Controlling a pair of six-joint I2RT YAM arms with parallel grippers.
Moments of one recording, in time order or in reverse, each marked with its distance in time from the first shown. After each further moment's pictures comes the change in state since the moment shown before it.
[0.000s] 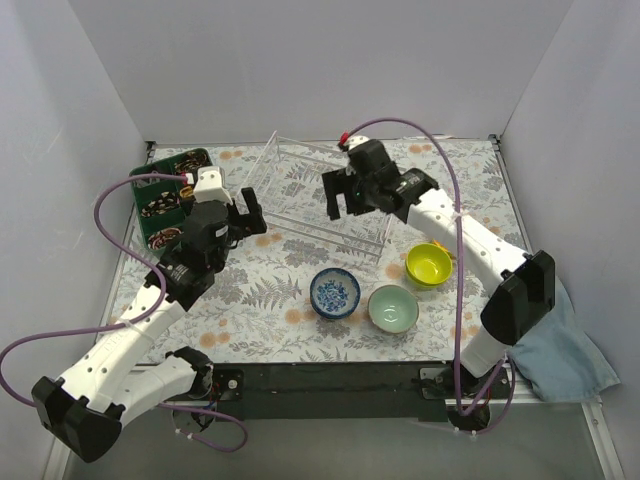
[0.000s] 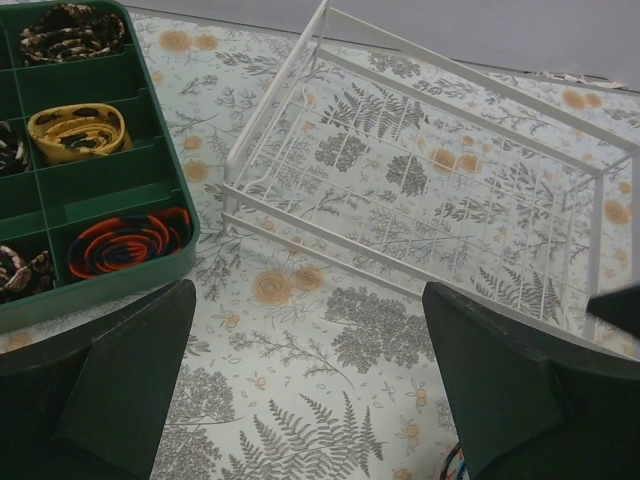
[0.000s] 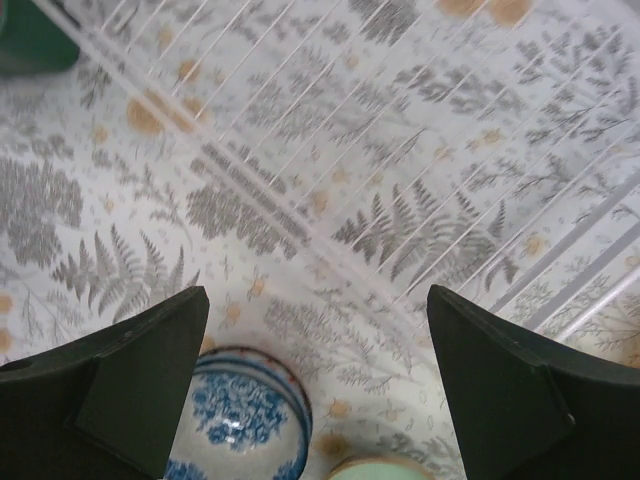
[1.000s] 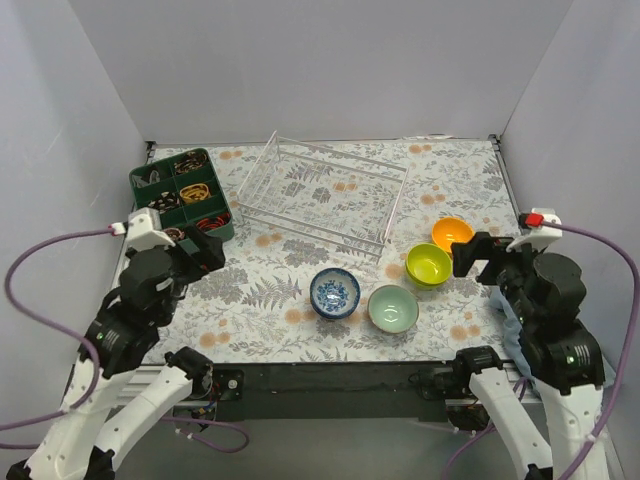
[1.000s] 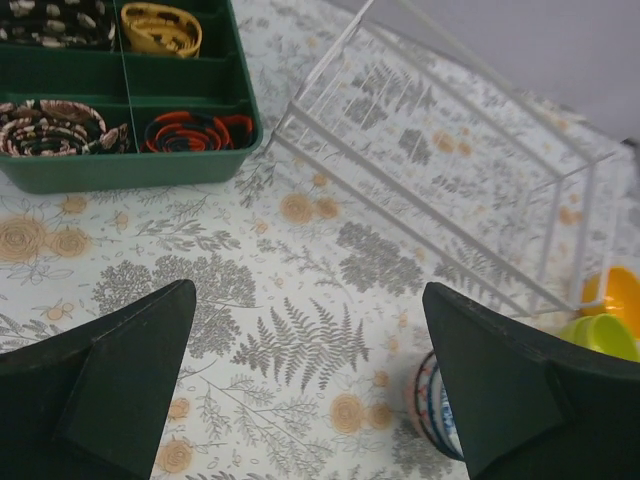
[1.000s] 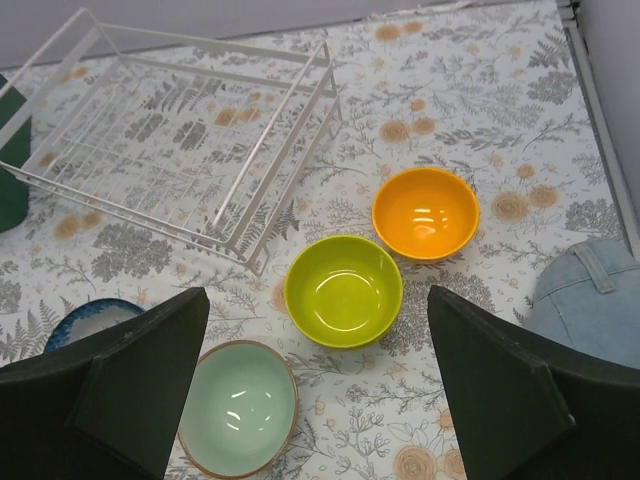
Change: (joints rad) left arm 0.033 -0.379 0.008 -0.479 -0.015 -0.230; right arm -0.571 -1.107 -0.552 -0.062 -0.089 -0.074
